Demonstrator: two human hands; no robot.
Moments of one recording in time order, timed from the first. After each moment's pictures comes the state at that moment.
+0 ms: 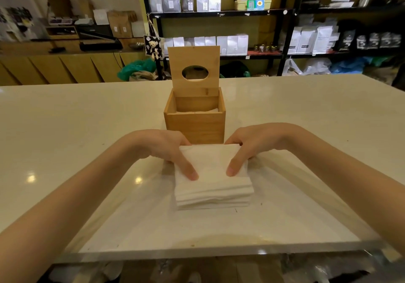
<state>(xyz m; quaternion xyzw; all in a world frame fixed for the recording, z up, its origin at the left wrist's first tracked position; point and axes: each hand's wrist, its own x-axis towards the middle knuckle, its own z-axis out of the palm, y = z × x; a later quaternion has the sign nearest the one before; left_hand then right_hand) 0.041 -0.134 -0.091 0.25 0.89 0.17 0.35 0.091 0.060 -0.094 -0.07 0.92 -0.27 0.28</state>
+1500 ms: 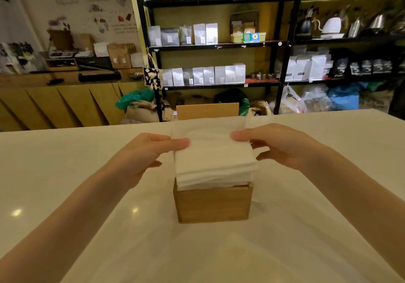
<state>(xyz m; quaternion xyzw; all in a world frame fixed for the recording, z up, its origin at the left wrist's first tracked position) -0.043 -0.146 -0.037 0.10 0.80 0.56 0.17 0.000 0.075 -0.046 0.12 0.79 -0.60 0.03</state>
